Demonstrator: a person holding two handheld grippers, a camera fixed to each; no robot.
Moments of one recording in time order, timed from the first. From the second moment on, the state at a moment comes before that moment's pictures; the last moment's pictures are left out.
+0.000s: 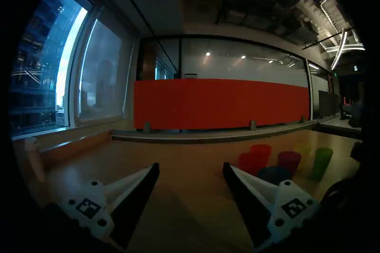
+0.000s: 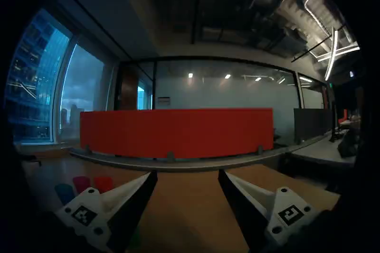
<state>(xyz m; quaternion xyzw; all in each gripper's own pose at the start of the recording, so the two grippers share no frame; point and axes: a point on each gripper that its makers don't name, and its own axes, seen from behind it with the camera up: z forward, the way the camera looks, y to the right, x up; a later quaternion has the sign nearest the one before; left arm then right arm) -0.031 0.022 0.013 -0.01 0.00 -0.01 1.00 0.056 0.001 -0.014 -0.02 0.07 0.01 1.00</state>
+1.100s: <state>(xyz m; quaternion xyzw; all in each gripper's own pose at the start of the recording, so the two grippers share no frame) -0.031 0.021 0.014 -0.01 0.00 -0.01 1.00 -0.011 -0.003 -0.003 -0.01 0.02 0.02 1.00</state>
